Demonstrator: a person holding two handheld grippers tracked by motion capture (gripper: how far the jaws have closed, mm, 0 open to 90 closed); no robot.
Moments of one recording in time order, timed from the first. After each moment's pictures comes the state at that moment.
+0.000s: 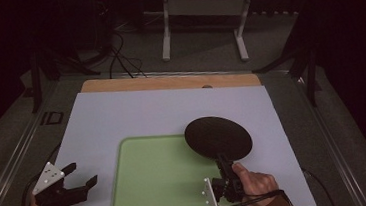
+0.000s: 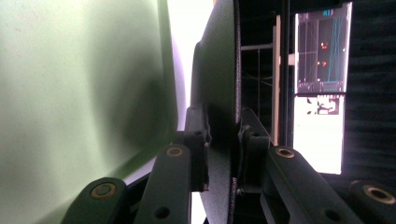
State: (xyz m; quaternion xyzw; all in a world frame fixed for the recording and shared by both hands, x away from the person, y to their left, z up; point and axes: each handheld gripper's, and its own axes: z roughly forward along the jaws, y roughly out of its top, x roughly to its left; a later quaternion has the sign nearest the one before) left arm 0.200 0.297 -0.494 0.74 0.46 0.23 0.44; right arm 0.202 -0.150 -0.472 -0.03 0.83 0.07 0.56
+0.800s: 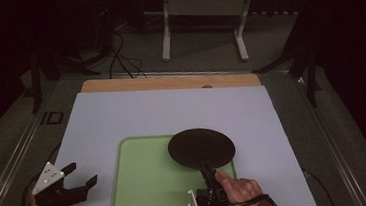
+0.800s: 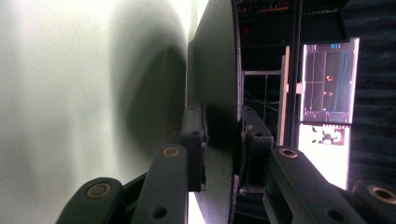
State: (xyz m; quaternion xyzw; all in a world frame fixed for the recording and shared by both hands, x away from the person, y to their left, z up) left arm 0.200 0.297 -0.494 0.74 0.46 0.23 0.44; right arm 0.188 -0.116 -0.491 -0.07 0.83 0.08 0.54
